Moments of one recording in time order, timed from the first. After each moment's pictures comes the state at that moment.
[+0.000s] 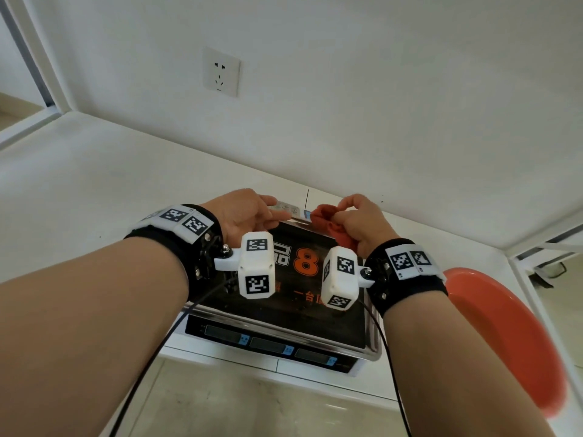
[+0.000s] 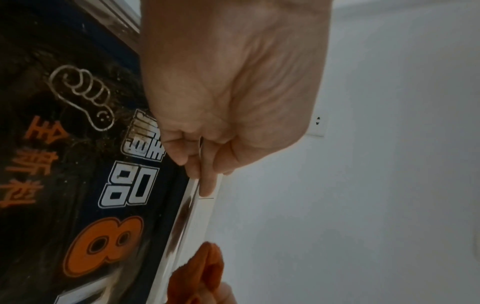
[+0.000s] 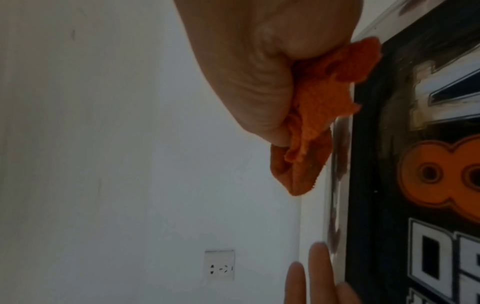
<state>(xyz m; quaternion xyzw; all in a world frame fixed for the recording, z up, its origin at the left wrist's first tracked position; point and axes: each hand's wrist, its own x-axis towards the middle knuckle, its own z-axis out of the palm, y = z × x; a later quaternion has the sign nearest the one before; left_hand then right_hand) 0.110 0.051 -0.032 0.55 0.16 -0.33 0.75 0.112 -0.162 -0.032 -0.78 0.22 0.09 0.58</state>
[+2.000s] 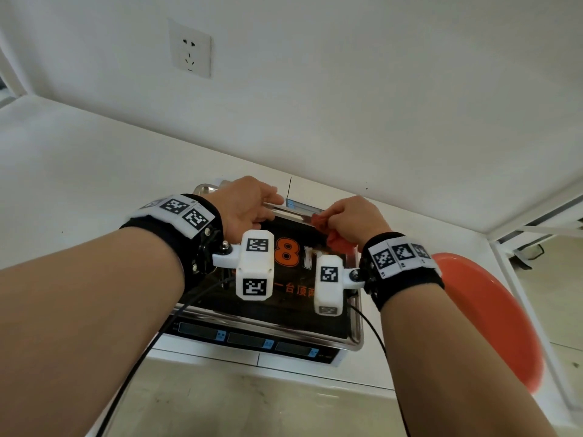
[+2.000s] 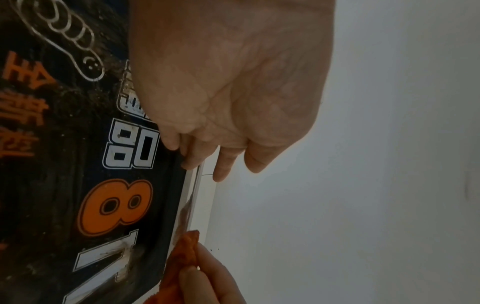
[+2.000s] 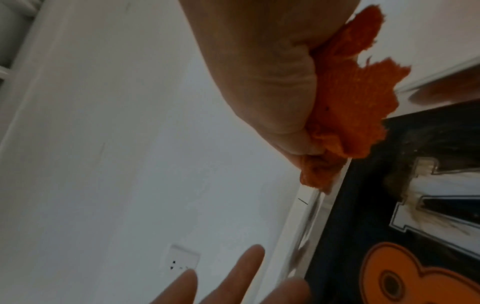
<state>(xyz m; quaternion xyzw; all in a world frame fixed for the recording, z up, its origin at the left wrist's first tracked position) 0.122 0.011 -0.042 0.57 0.13 -0.40 0.70 0.100 -0.191 -0.029 -0.94 0.16 0.12 0.29</state>
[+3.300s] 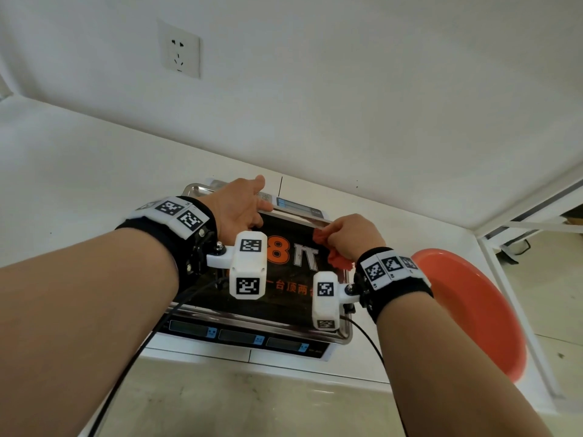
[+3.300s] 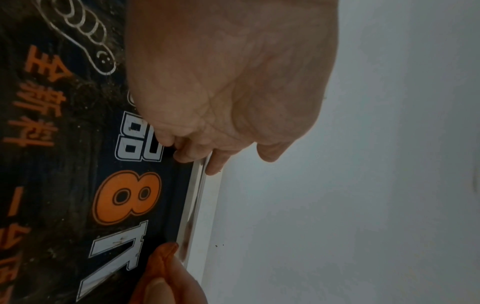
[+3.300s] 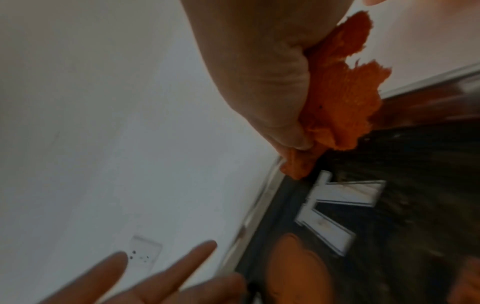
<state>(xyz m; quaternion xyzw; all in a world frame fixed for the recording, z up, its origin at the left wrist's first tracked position) 0.111 0.001 -0.029 0.57 0.13 -0.46 0.67 0.081 -0.213 -0.048 -0.94 0.19 0.15 0.24</state>
